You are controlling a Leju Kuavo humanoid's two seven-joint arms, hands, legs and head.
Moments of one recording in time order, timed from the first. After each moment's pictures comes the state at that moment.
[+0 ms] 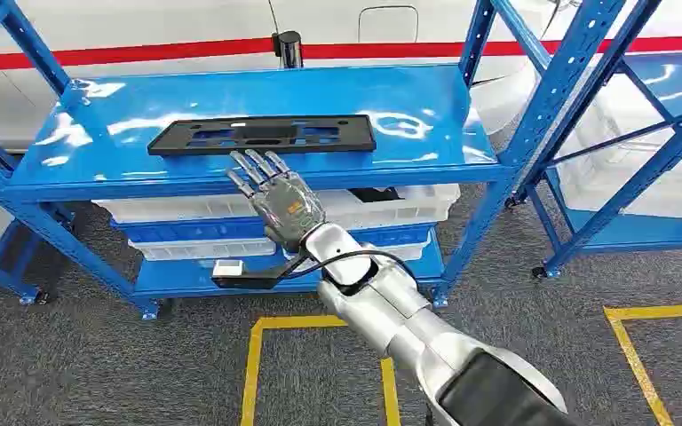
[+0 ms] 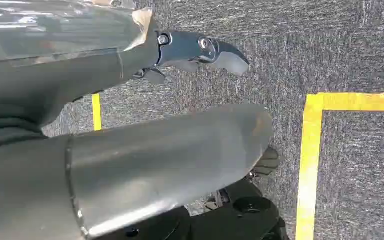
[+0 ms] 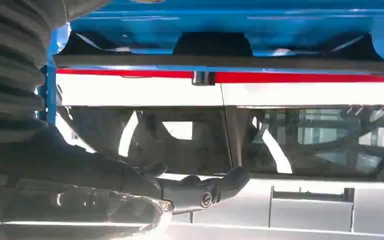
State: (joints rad) left arm -0.08 -0.06 0.22 -0.20 -0.23 -0.03 -0.17; right arm -0.77 0.24 0.71 -0.79 1.29 -0.47 -0.05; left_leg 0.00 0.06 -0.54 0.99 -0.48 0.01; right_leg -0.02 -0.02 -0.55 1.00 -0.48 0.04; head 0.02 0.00
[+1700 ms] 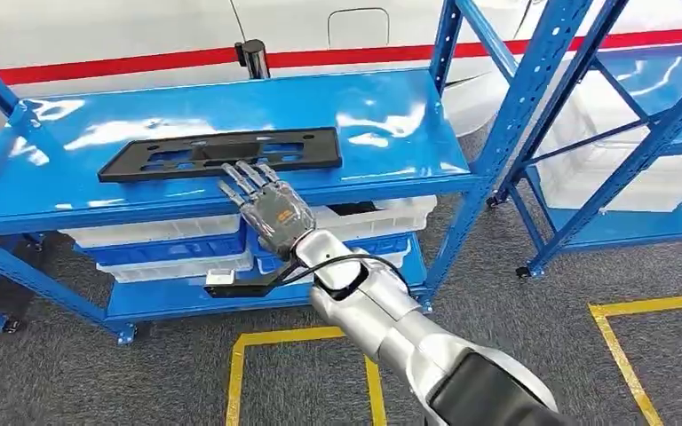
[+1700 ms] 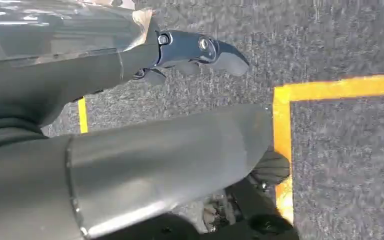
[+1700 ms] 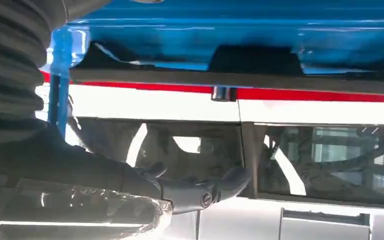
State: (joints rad) left arm -0.09 -0.05 0.22 -0.20 -0.25 0.00 -0.17; right arm -0.77 0.28 0.71 -0.73 1.30 -0.47 -0.06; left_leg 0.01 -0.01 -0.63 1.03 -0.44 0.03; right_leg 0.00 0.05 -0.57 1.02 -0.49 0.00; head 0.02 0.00
